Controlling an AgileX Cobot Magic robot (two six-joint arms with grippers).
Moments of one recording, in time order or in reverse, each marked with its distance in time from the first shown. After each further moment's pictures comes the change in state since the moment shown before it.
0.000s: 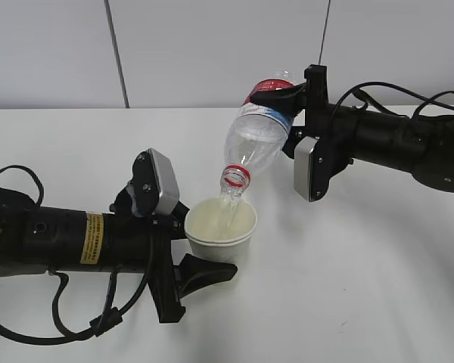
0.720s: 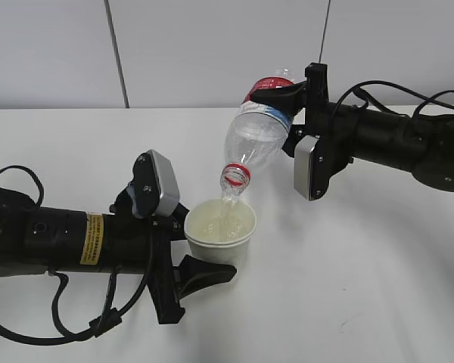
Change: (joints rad) left arm 0.000 0.000 0.000 0.004 0.010 0.000; right arm 0.000 -0.002 0.000 0.001 -0.013 -0.002
